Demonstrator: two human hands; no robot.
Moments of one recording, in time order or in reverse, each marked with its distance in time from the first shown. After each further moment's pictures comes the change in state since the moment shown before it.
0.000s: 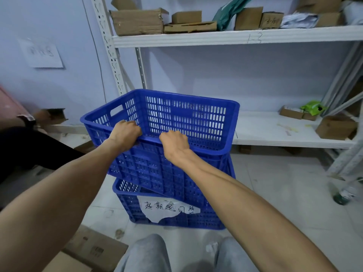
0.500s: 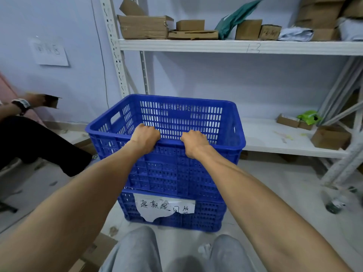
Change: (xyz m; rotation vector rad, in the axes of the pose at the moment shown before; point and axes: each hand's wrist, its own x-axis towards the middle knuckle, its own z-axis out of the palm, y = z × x) left_hand 0.004 0.061 -0.030 -0.032 -0.077 0.005; right_hand -0.013 0.063 -0.006 -0.134 -0.109 0.067
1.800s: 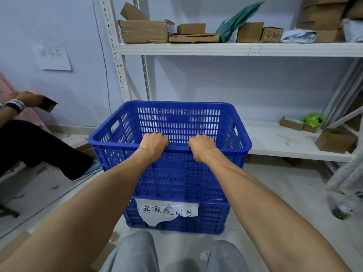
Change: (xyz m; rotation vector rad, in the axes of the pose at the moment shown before) left_hand 0.015 0.024 0.002 -0.103 0.010 -0.019; right_hand 0.010 0.025 0.006 -0.110 -0.055 0.010
